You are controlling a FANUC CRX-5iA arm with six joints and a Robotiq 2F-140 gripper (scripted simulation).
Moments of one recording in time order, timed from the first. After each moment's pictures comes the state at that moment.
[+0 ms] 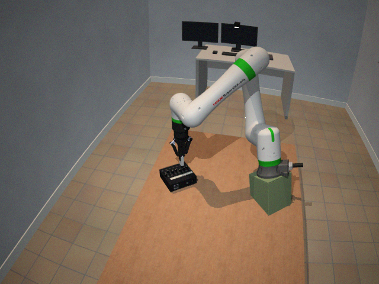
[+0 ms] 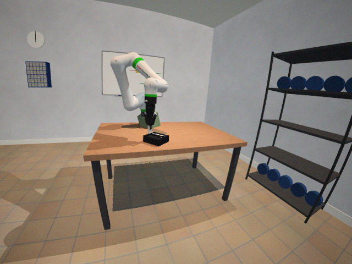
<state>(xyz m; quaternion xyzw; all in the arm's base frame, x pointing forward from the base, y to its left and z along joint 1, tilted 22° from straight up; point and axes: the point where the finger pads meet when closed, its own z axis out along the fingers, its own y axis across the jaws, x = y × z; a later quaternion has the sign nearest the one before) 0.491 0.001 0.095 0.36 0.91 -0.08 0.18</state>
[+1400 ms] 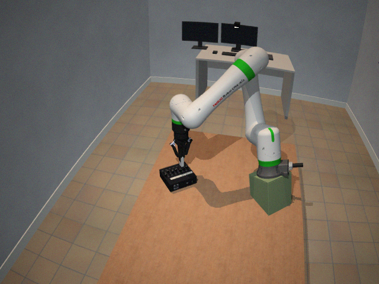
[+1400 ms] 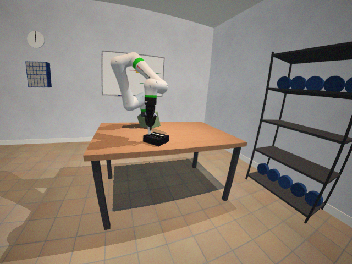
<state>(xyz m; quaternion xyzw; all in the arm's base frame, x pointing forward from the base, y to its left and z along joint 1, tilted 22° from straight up) 0.493 -0.001 0.089 0.36 0.91 -0.08 0.18</state>
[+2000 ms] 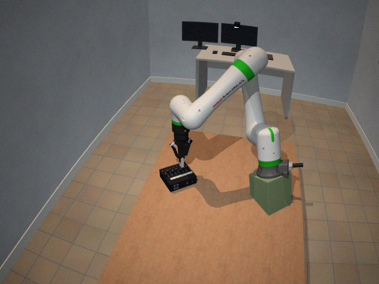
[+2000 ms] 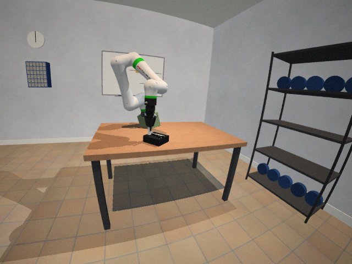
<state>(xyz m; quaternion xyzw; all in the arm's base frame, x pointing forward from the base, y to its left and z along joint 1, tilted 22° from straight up) 0.494 -0.002 0.084 0.36 0.91 -0.08 0.18</state>
